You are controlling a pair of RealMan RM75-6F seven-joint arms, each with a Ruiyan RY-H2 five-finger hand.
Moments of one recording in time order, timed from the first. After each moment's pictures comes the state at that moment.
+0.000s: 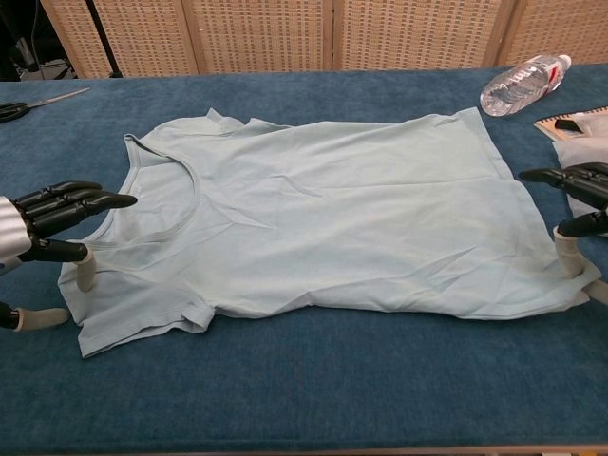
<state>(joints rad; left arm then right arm) -0.38 -1.87 0.22 -0.28 1.94 1.71 -0.47 0.32 -1.50 -0.08 -1.21 -1.75 1.38 -0.07</state>
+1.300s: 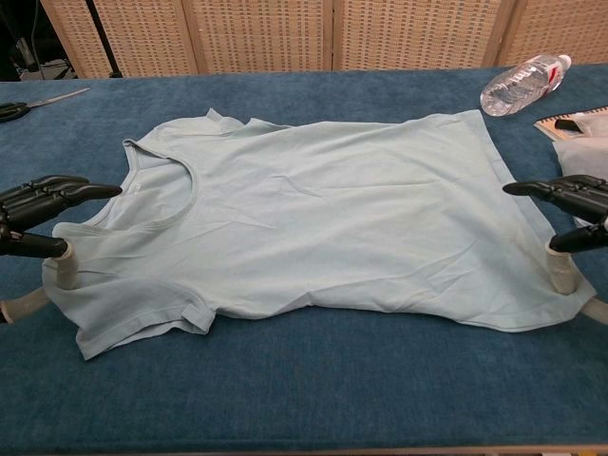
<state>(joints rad) -0.37 -1.84 0.26 -0.33 1.90 1.79 -0.57 0.34 -1.48 -0.12 -1.21 -1.83 1.40 0.03</state>
